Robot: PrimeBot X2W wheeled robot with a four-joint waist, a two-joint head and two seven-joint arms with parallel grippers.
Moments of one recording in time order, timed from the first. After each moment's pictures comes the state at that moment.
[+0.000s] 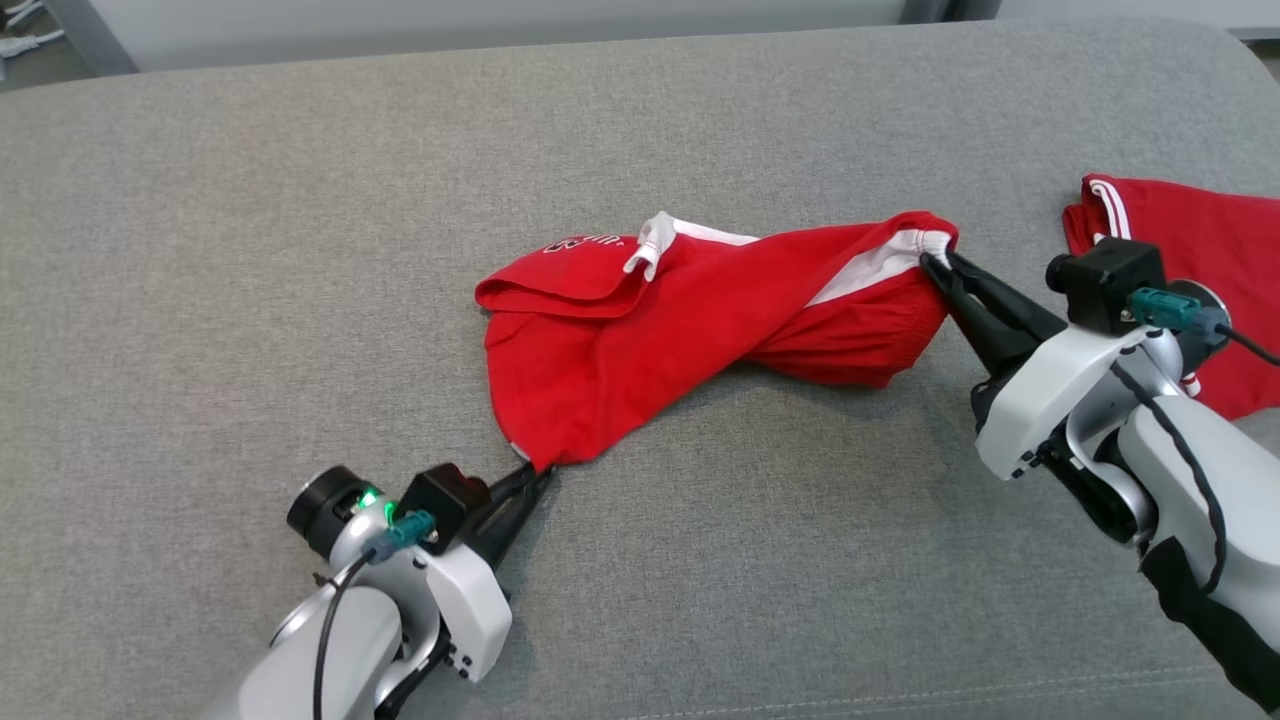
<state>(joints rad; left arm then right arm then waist) -0.52 0.28 -0.83 0.65 -0.42 -0.12 -0.26 -0.74 -0.43 0.76 0.52 0.64 0.13 -0.14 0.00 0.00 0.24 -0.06</state>
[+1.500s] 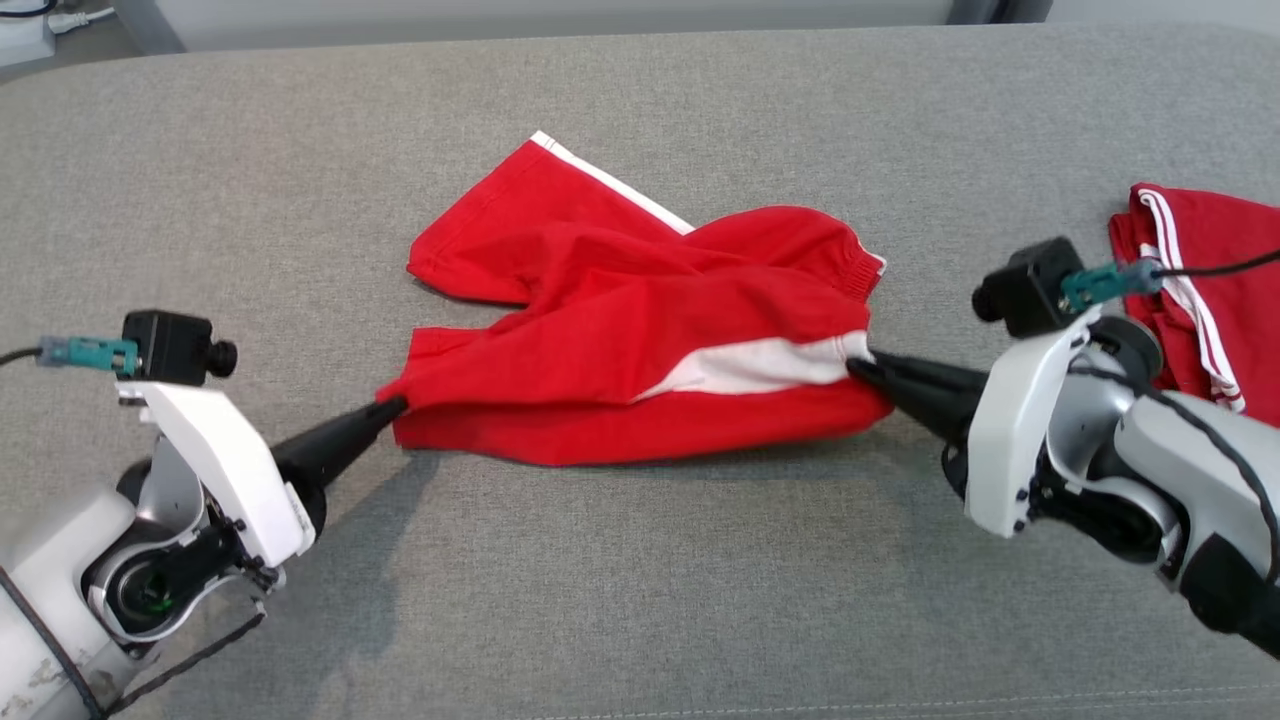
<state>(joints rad) -0.73 0.77 -1.07 0.23 -1.62 -0.13 0.17 -0.98 -0.63 1.28 0.28 1.20 0.13 0.08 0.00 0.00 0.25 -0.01</state>
